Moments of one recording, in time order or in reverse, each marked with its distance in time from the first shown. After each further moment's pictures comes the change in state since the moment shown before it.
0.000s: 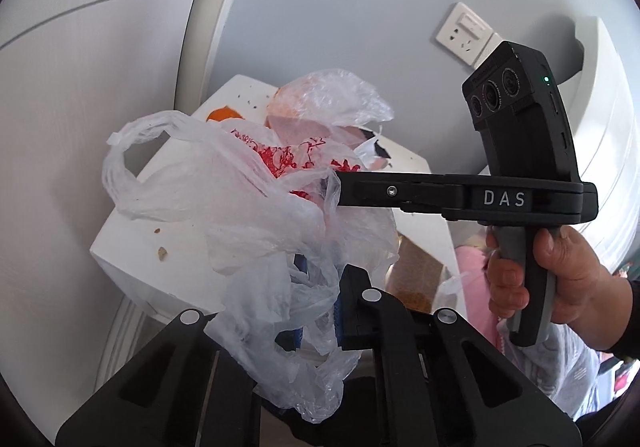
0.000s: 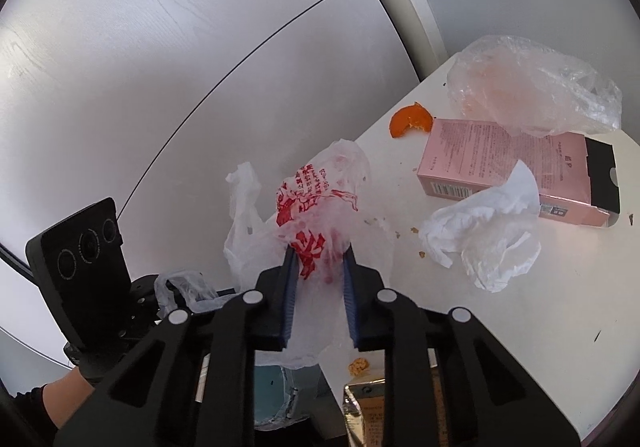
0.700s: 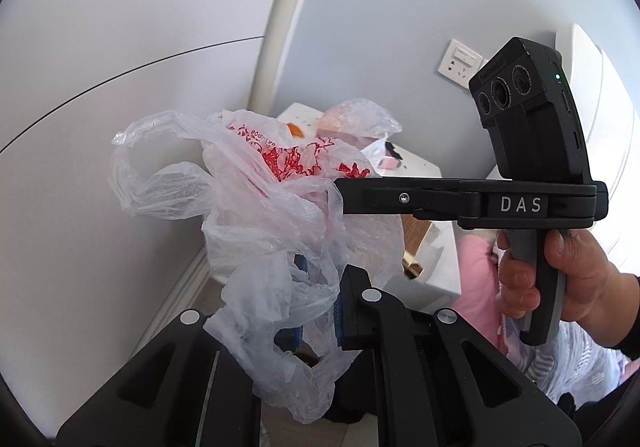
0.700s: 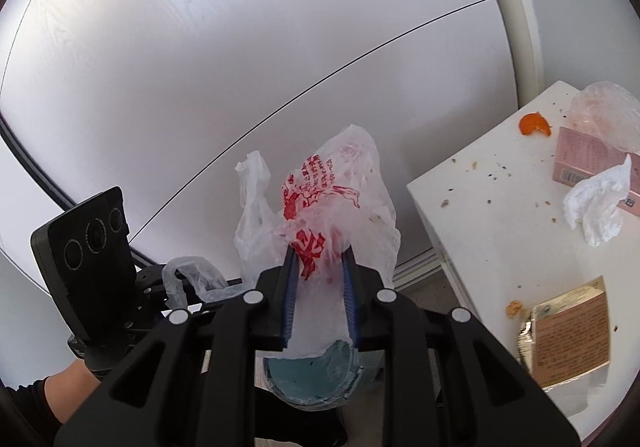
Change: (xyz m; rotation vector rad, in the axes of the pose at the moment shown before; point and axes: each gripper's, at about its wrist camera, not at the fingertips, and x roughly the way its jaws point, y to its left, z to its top) left arm -0.141 -0.023 -0.078 -0.042 -0.125 0.201; right arm -0.004 0.140 -0.057 -0.189 0.049 0.141
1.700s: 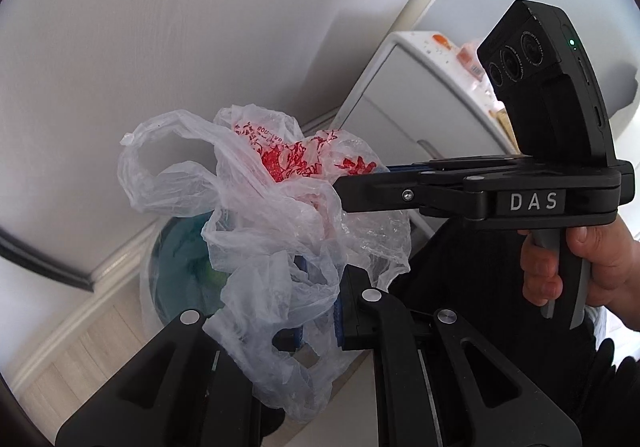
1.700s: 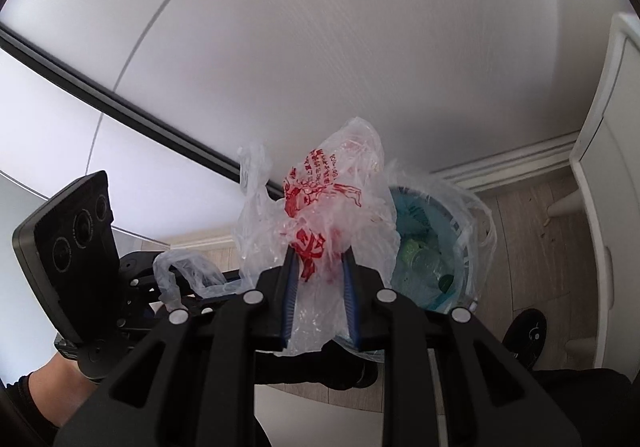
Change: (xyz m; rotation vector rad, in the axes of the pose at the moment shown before) left arm -0.054 0.109 -0.197 -0.356 0.173 0.196; right arm 0.211 0.073 -0.126 -0.078 0.461 0.080
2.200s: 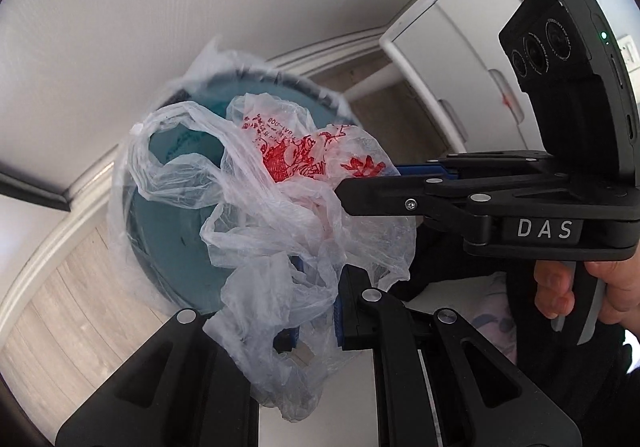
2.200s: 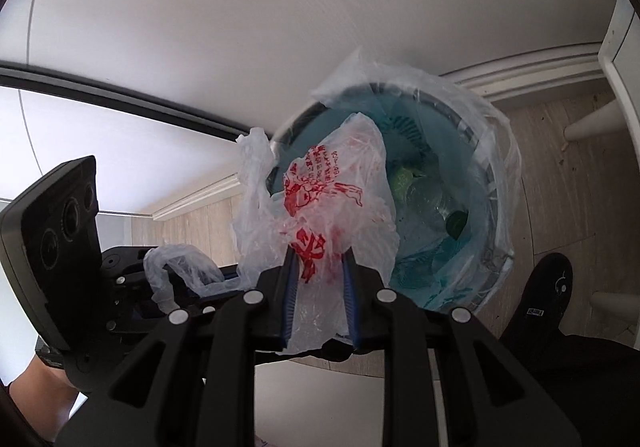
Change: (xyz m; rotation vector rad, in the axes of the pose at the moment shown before) left arm 0.090 0.056 -0.045 -0.140 0.270 0.016; right arm 0.106 -0.047 -0.031 0.109 0.212 -0.030
